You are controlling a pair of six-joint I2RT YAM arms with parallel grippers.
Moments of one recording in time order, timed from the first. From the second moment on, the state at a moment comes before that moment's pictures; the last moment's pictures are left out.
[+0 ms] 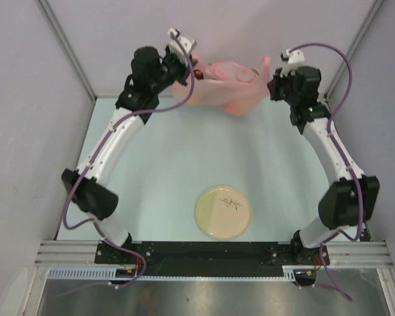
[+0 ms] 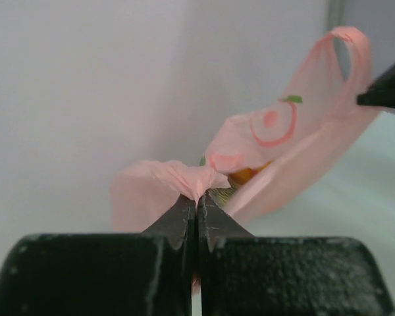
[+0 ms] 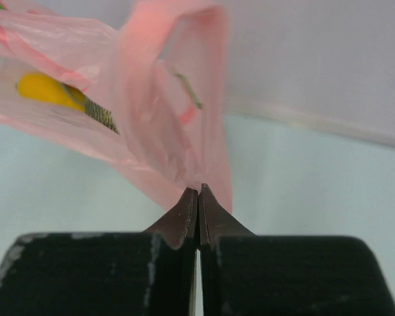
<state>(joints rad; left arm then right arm) -0.43 1.78 2.01 -0.19 0.25 0.28 0.16 1.64 1.60 -0.13 -0.16 0.04</state>
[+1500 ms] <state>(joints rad) -0.52 1.19 1.09 -0.20 0.32 -0.06 0.61 1.58 1.24 -0.13 -0.16 -0.18</state>
